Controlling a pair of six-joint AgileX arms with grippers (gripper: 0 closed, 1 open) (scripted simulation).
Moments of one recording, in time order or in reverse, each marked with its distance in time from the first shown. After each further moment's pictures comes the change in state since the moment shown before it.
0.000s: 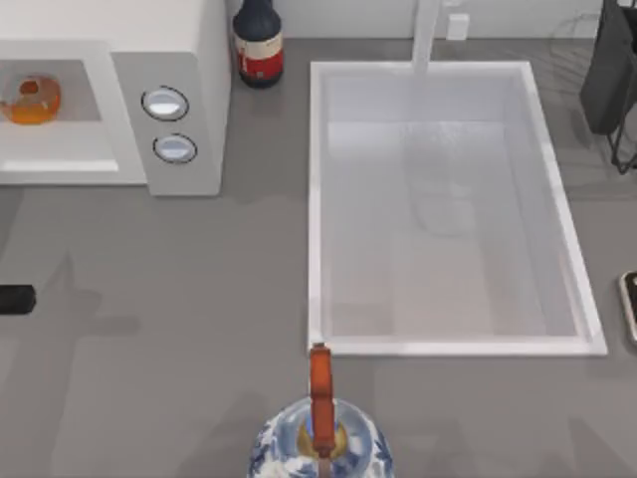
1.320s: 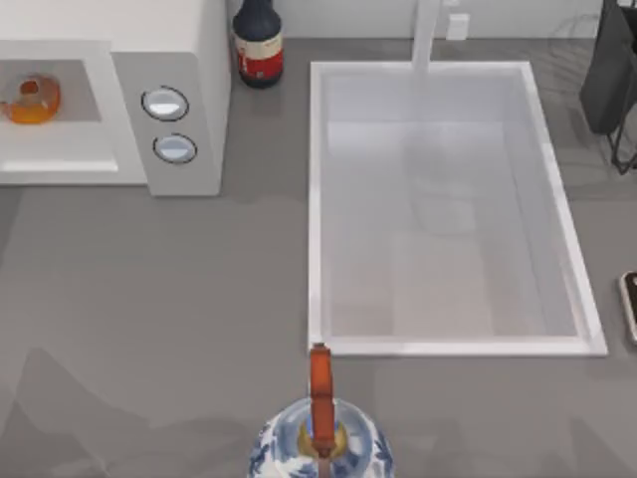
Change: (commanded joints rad) left arm 0.681 0.612 0.589 -0.430 0.391 0.470; right arm 0.000 0.000 0.000 0.000 0.000 0.000
